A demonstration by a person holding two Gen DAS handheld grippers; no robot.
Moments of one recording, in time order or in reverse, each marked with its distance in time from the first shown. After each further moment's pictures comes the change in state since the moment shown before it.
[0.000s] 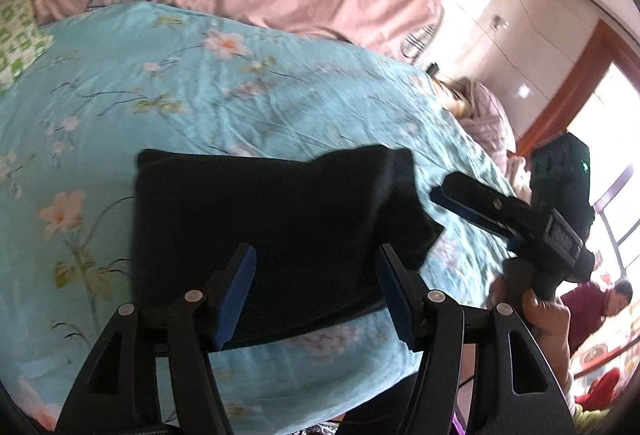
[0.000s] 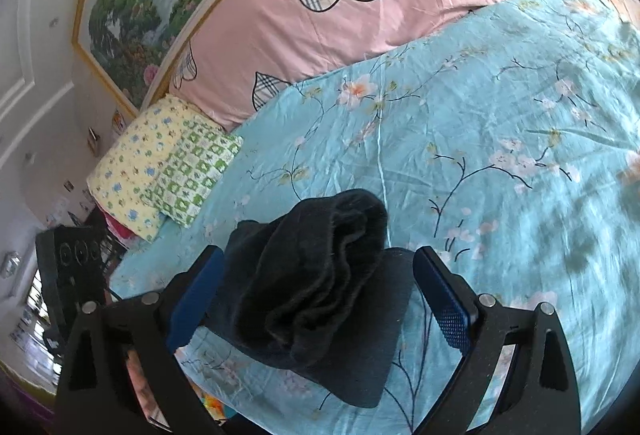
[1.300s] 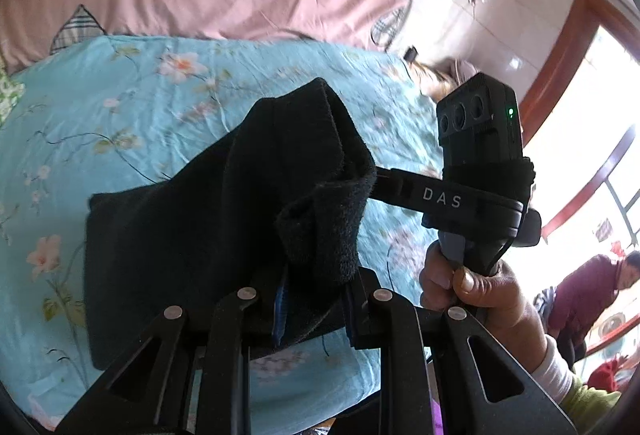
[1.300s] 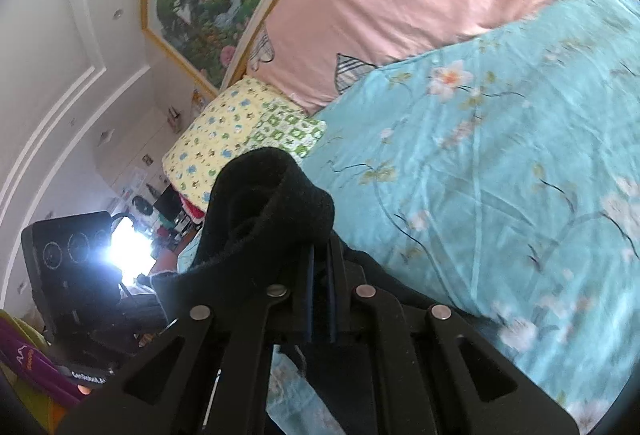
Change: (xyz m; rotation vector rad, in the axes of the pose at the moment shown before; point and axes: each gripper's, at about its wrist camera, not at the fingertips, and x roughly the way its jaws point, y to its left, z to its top) left arm 0.025 -0.078 0.012 0.141 0.040 0.009; right arm 0.050 -0.009 0.033 -0.037 0.084 0.347
